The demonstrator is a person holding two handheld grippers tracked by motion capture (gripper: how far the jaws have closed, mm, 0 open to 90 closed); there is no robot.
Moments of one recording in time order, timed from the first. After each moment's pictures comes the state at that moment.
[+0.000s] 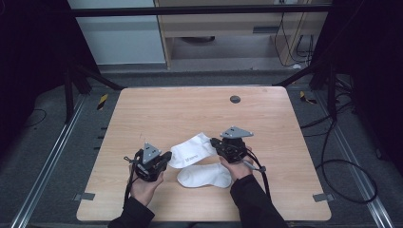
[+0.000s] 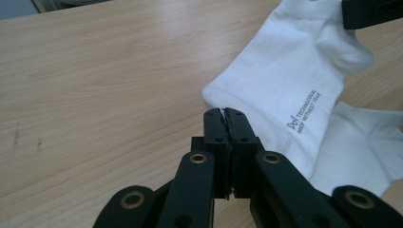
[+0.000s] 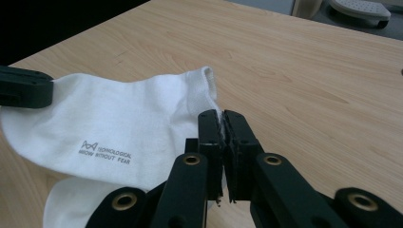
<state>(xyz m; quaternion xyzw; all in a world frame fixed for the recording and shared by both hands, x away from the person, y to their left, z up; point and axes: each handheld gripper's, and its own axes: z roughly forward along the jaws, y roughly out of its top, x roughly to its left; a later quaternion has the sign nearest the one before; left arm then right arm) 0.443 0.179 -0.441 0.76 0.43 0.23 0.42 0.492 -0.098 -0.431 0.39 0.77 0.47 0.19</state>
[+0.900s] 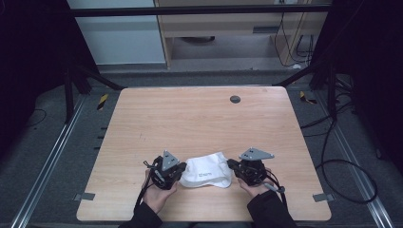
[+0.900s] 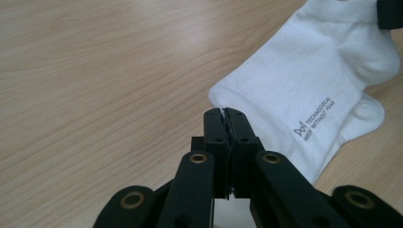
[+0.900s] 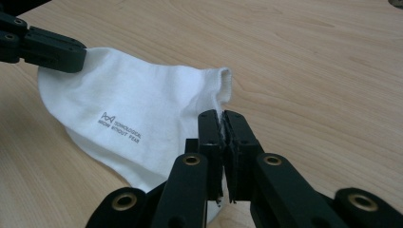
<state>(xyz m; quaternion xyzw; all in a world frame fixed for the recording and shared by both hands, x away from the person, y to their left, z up) 0.433 0.144 -0.460 0.81 0.39 0.20 0.39 0.437 -0.144 -0.456 0.41 0.78 0.44 0.17</state>
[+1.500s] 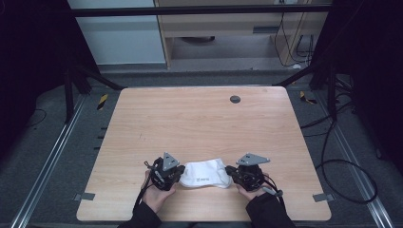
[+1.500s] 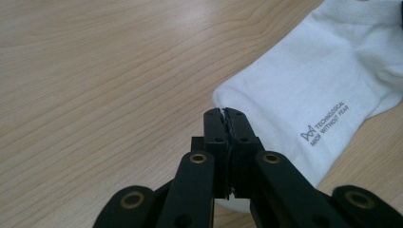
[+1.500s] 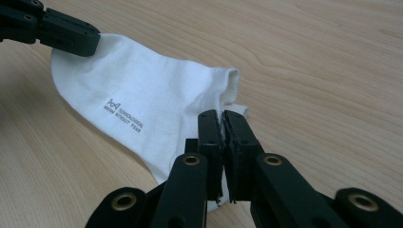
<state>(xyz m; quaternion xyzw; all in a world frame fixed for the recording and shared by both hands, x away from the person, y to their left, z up) 0.436 0.147 -0.471 0.82 0.39 0.18 0.36 0.430 -0.139 -0.469 0.41 0.80 0.42 0.15</state>
